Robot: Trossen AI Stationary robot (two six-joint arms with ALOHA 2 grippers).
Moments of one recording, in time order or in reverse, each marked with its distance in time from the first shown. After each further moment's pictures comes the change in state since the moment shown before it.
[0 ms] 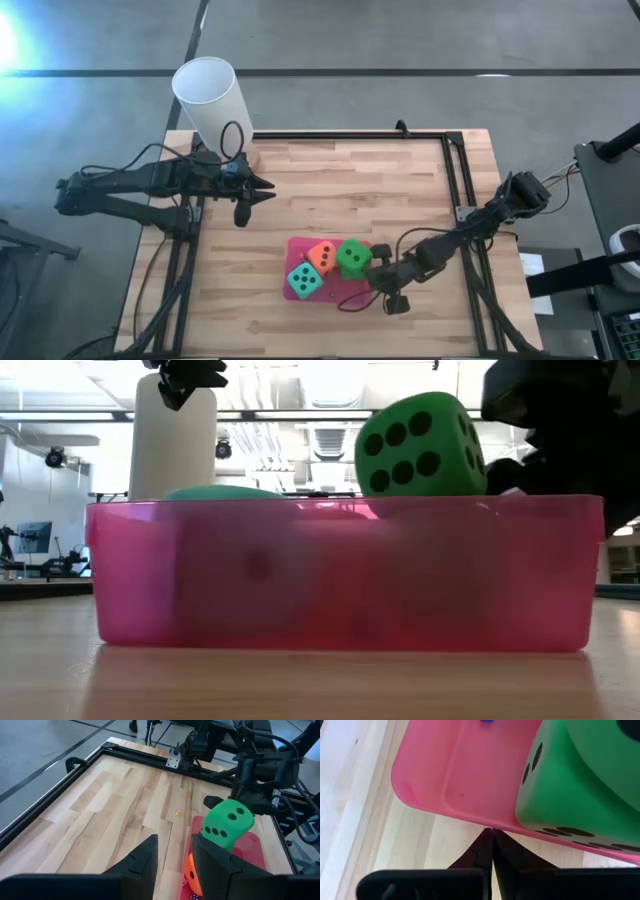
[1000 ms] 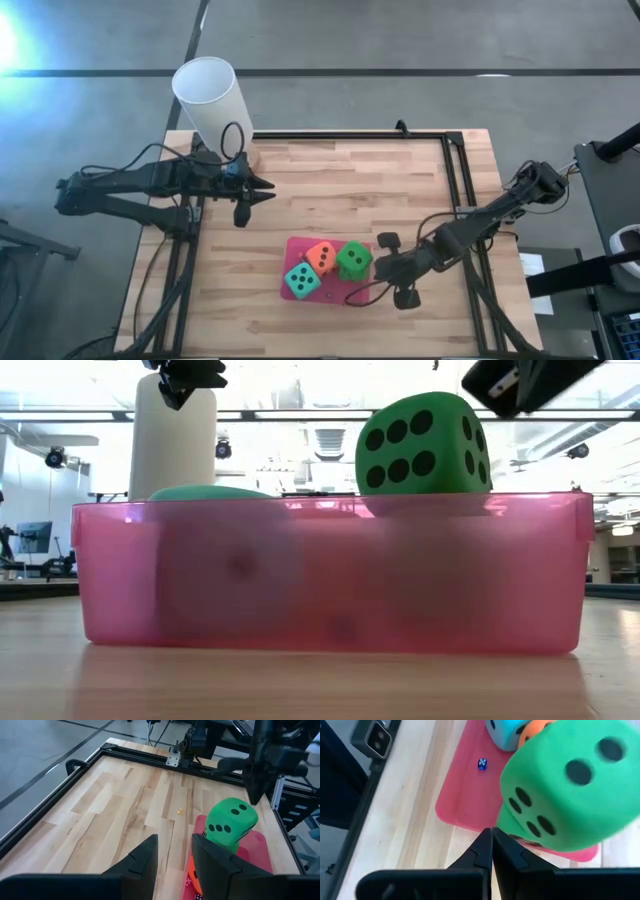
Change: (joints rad) left arm 0.000 0.000 0.000 -0.006 0.002 0.036; right arm -0.001 -0.184 0.218 -0.328 0.030 -0.012
